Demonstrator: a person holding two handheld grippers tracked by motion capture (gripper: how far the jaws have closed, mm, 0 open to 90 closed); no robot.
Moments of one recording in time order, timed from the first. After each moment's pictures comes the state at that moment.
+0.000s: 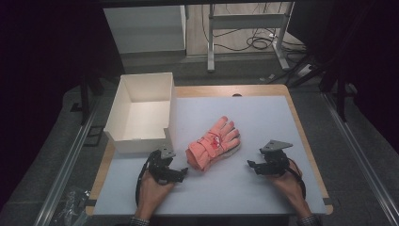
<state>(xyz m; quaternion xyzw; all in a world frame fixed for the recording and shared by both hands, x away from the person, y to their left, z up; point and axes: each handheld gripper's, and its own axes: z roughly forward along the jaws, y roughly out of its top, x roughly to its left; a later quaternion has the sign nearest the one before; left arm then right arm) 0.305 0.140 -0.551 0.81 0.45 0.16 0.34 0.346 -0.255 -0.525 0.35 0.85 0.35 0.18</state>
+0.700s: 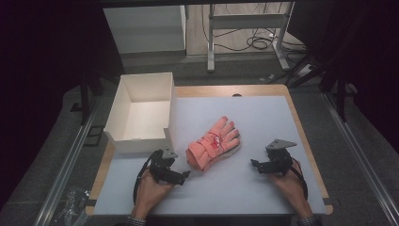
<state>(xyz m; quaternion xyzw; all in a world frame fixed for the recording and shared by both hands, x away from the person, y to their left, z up) 0.297 0.133 -0.529 0.84 0.41 0.12 0.34 0.353 -0.267 -0.531 0.37 0.84 0.35 0.19</state>
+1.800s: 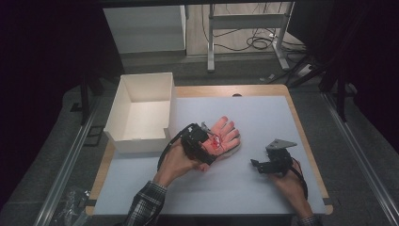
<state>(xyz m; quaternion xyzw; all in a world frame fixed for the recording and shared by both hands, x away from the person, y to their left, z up) 0.366 0.038 -0.468 0.91 0.31 0.08 0.27 0.353 -0.268 -0.531 0.37 0.84 0.35 0.19</state>
